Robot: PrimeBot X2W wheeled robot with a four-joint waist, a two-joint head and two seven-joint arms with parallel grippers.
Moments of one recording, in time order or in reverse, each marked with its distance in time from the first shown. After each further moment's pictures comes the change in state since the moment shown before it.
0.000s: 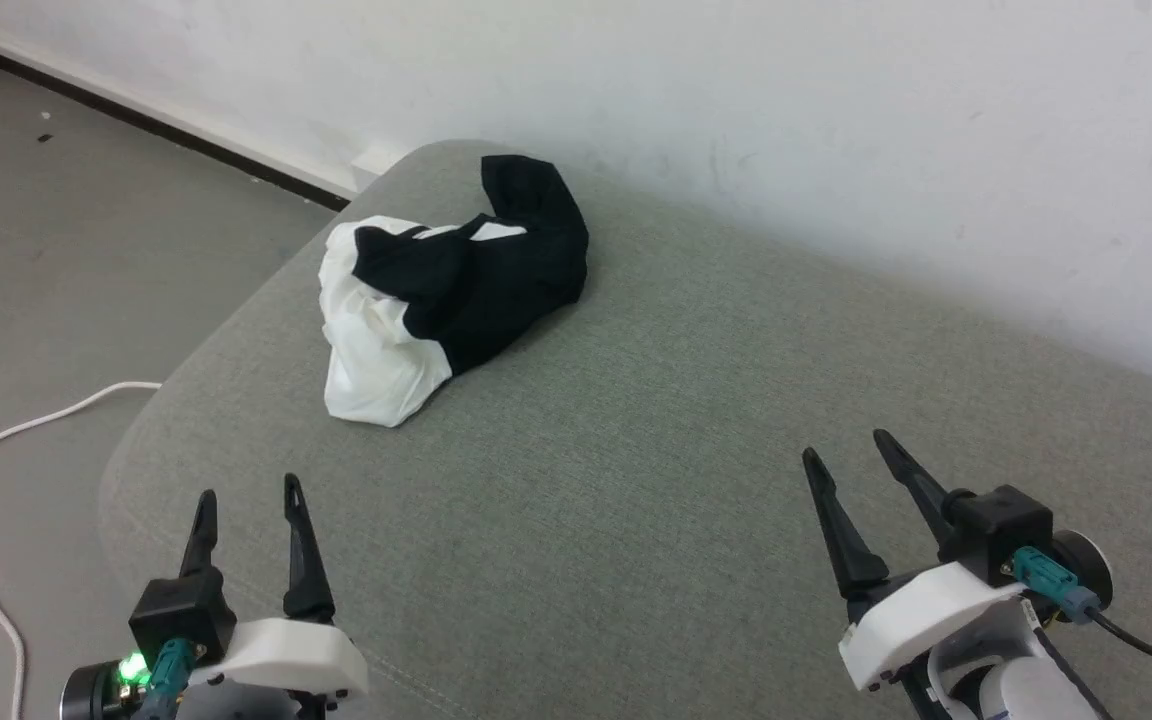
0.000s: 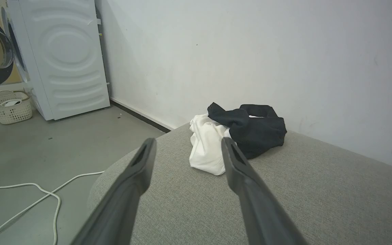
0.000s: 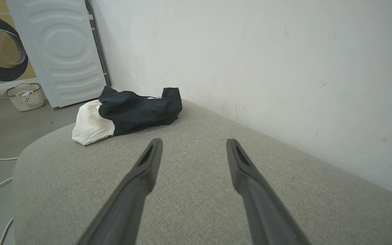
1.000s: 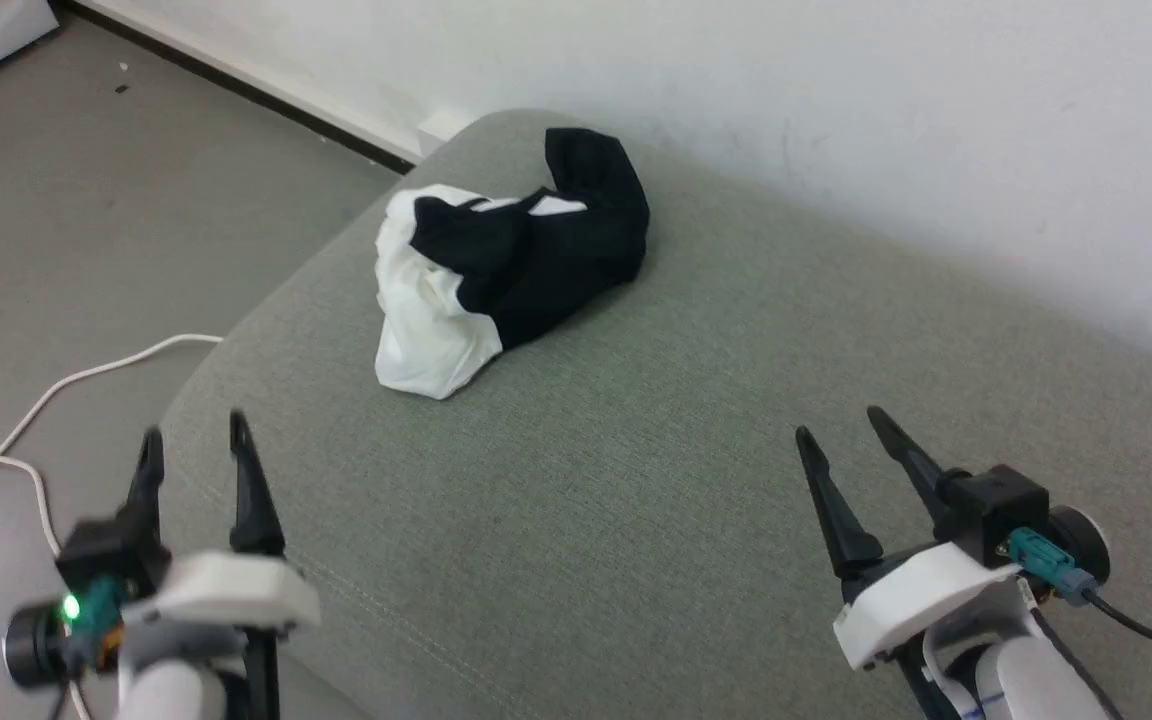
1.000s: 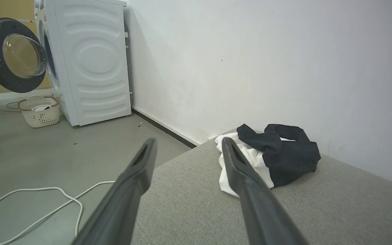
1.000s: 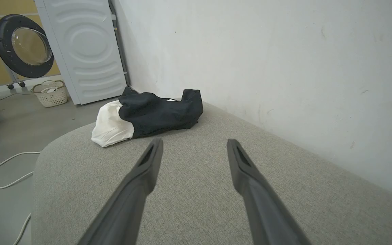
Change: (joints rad) left arm -0.051 0.069 0.012 -0.009 -0.081 0.014 -0.004; right arm -0.020 0.002 0.013 -0.004 0.002 0.000 0.001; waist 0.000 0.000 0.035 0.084
